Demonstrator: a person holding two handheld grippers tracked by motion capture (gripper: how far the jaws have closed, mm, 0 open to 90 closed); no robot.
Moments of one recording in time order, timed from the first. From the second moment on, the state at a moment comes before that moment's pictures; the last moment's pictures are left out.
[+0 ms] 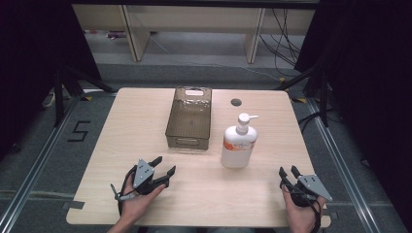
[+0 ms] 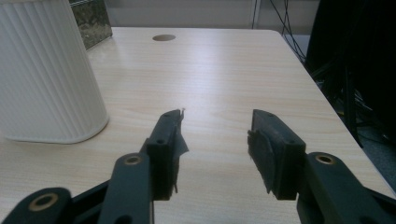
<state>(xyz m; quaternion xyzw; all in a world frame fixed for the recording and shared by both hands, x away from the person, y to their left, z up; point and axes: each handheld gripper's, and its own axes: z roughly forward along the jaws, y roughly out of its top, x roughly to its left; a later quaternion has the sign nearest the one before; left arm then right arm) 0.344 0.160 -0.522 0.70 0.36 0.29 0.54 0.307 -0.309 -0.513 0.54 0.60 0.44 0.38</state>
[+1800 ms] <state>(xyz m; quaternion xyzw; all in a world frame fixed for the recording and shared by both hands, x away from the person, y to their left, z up) 0.351 -0.001 -0.416 0.69 0.27 0.27 0.62 0.313 -0.302 -0.513 0.53 0.61 0.45 0.38</state>
